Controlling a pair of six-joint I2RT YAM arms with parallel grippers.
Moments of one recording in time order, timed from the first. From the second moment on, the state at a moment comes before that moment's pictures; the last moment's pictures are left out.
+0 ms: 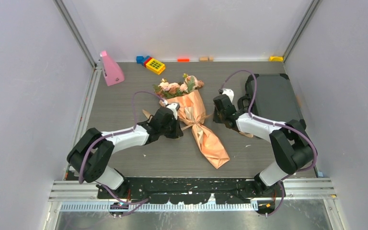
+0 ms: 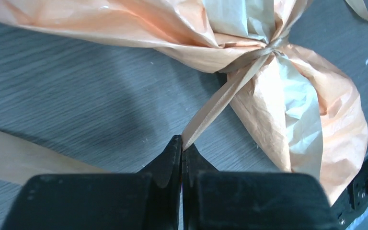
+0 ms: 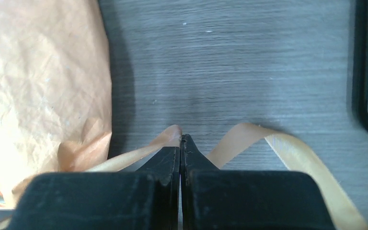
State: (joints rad) left arm -0.69 1.51 0.70 0.05 0.13 -0.50; right arm 0.52 1.56 0.85 -0.10 0.27 0.45
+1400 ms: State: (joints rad) left arm -0.40 1.25 0.66 -0.31 0.06 -0.75; right arm 0.55 1.45 0.60 0.16 0.36 0.78
